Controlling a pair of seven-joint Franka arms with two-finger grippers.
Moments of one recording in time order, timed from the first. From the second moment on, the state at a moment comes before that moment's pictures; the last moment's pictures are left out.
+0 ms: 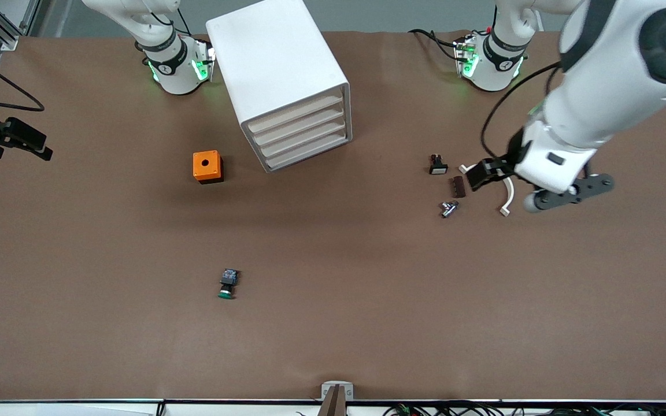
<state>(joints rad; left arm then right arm) -0.30 0.25 -0.01 -1.32 -0.09 1.53 -0.55 -0.05 -0.05 0.00 -1.63 0.03 1.59 0.01</state>
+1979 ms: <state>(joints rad) -0.03 -0.08 0.02 -1.62 0.00 1.70 0.02 -0.02 -0.05 0.00 -1.64 0.03 1.59 0.01</state>
